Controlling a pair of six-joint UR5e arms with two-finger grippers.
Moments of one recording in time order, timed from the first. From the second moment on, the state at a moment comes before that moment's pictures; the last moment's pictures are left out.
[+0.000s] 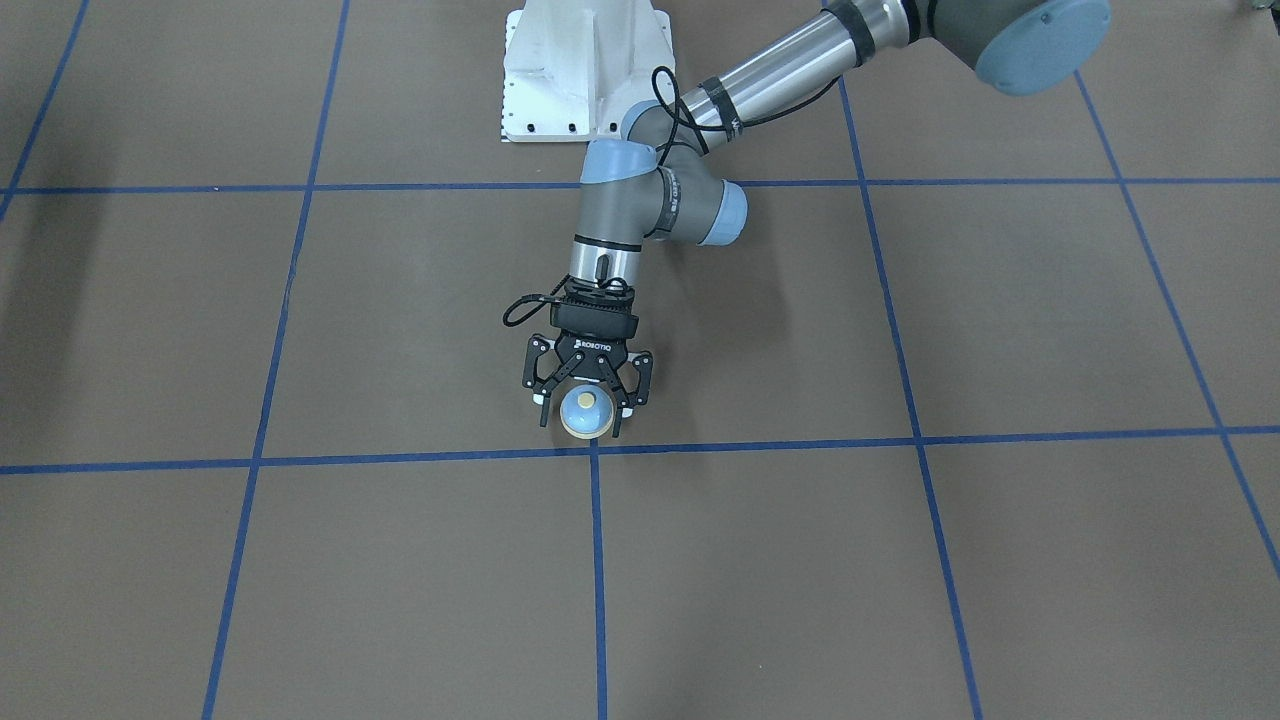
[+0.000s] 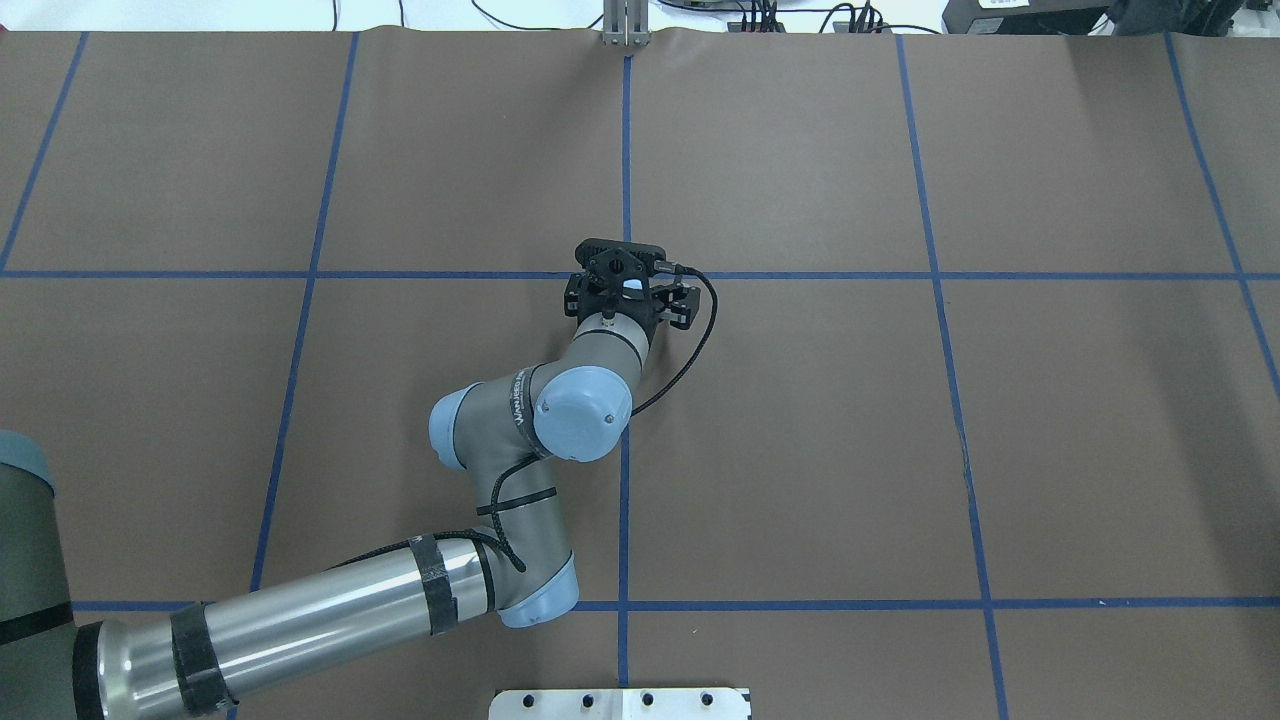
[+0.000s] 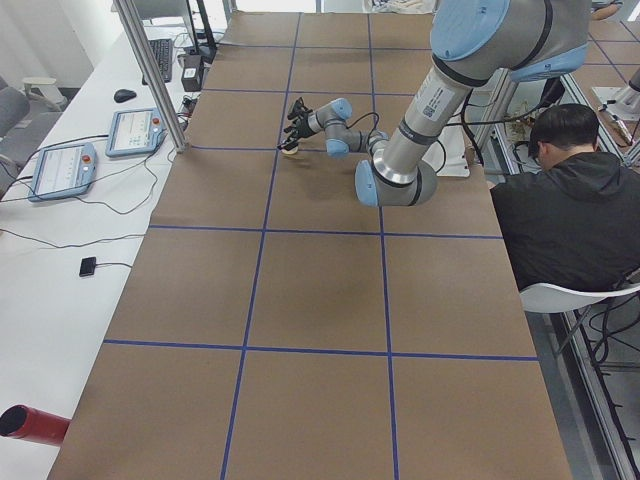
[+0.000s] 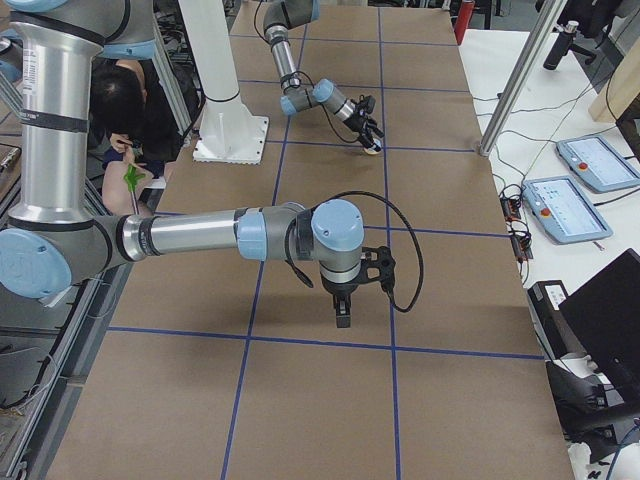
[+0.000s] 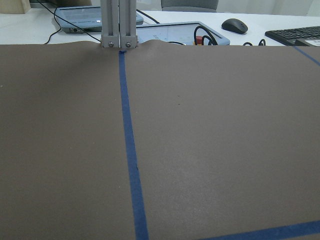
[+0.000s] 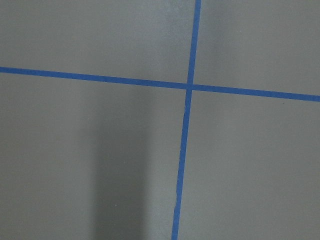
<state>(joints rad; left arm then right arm) -0.38 -2.47 -1.07 -2.41 -1.03 -1.08 1.62 -1.71 1.86 -1.66 2.39 -0.09</state>
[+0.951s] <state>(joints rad) -0.76 -2.42 -1.19 -2.22 -1.59 -0.83 1.58 -1.65 1.86 -1.65 2.39 -0.07</state>
